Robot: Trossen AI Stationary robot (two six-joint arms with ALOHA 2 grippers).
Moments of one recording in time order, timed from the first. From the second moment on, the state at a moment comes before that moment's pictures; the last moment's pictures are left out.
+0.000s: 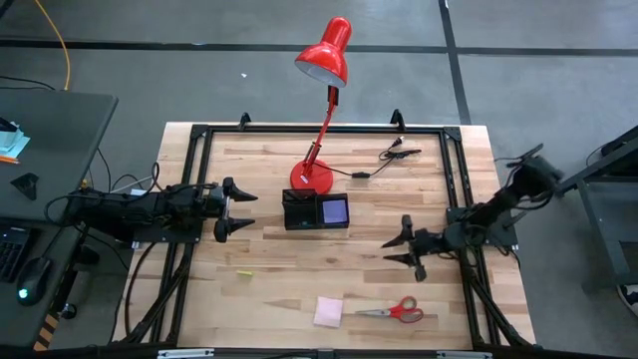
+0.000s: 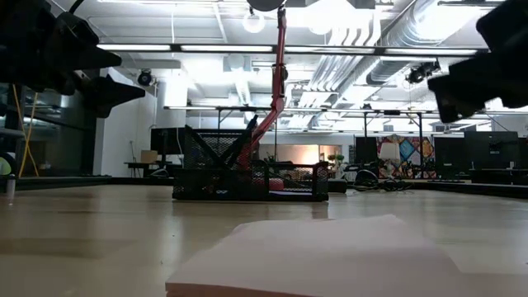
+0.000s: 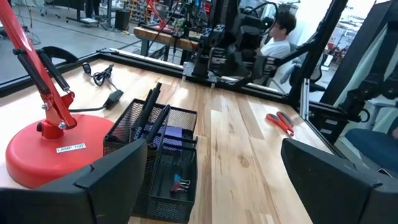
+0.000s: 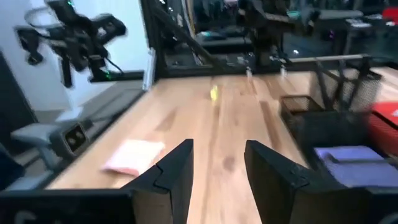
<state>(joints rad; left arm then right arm) 0.09 0.16 0.01 0.05 -0.04 -0.24 0.61 1.40 0.01 1.32 0.43 0.13</state>
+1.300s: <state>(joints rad) 0.09 0.16 0.01 0.05 -0.04 -0.24 0.65 0.15 0.02 0.04 0.41 -0.01</state>
